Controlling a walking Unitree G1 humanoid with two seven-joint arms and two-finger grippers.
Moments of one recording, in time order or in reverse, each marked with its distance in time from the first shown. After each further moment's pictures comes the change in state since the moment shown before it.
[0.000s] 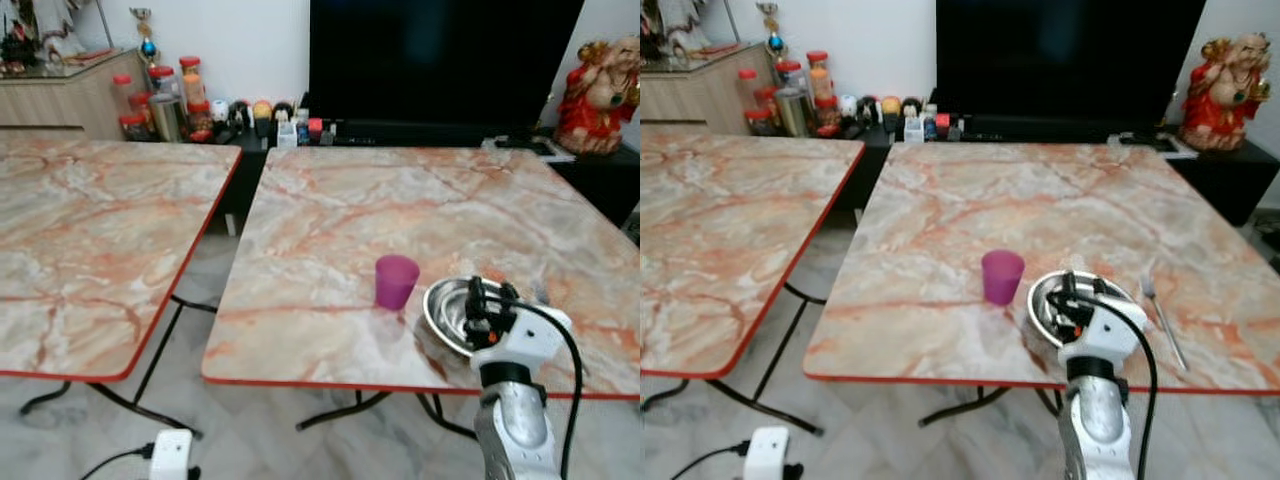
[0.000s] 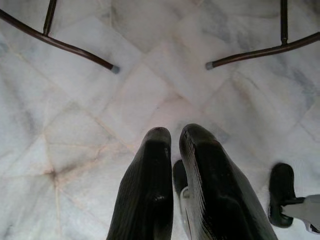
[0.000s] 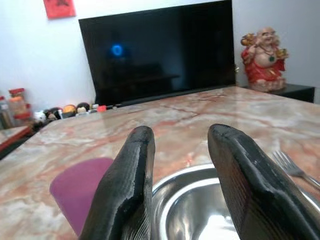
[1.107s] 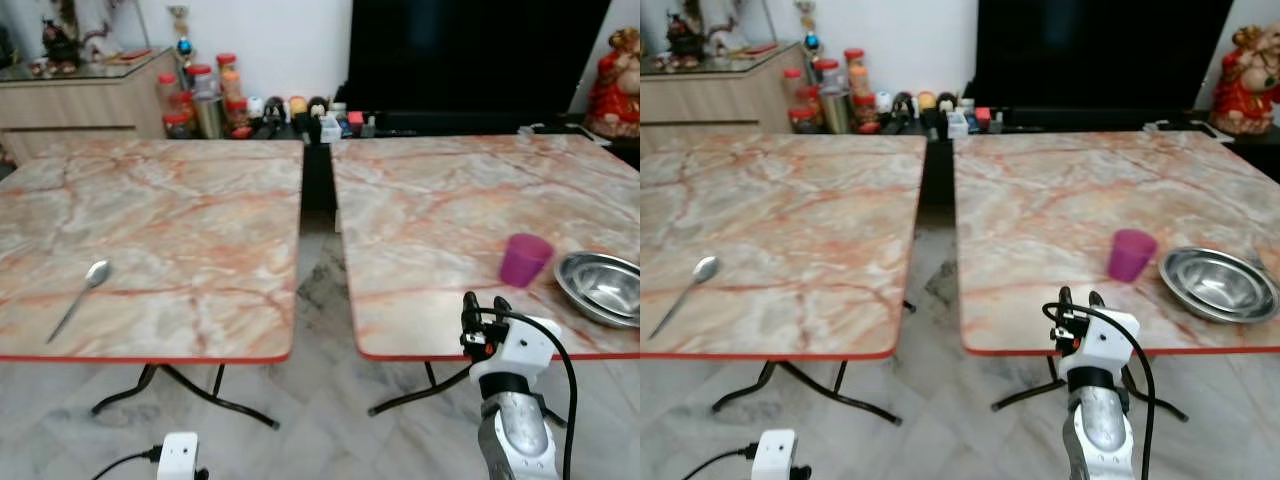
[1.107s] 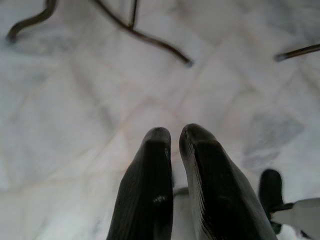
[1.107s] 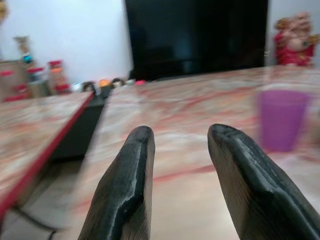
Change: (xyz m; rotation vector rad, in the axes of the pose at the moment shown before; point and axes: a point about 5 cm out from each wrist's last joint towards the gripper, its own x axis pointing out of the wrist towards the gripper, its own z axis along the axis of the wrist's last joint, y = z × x) left arm -0.002 0.005 -0.003 -0.005 0.001 0.018; right arm -0.004 0.008 -0.017 -0.004 0.070 0.066
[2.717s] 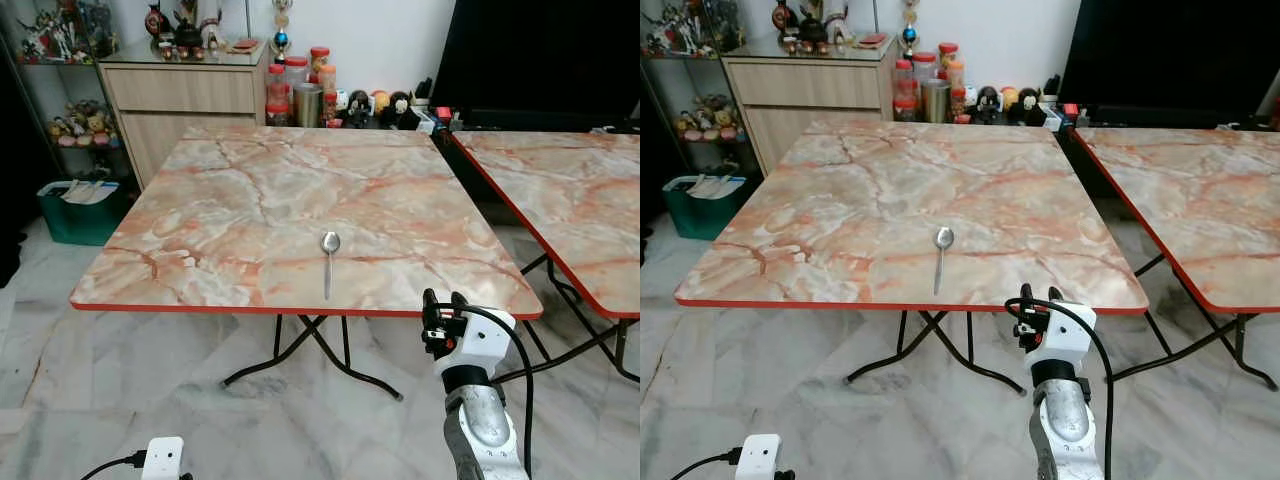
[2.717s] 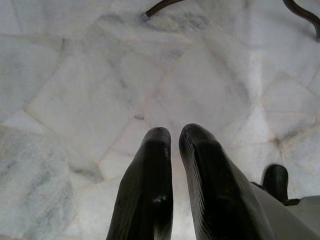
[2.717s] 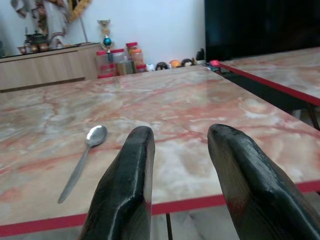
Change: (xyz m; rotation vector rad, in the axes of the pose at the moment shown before) left arm -0.003 0.012 -0.004 -0.002 0.014 0.036; right arm 0.004 0.030 -0.005 0.027 0.032 0.084
